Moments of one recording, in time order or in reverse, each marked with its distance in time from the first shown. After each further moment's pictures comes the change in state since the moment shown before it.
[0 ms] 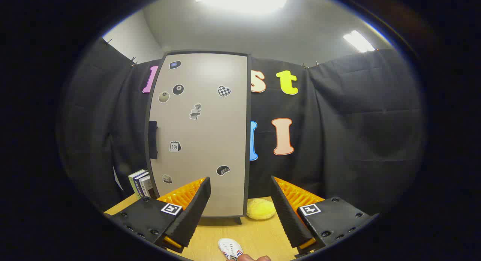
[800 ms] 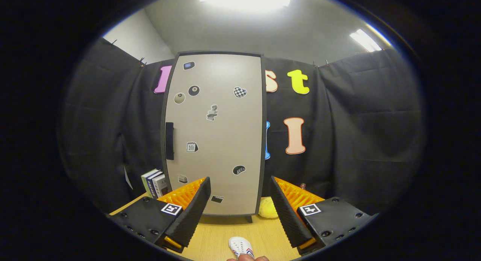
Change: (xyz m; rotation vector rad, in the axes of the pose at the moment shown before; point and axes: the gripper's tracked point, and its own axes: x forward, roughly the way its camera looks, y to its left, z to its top) arm -0.015 0.040 0.006 -0.001 0.022 0.094
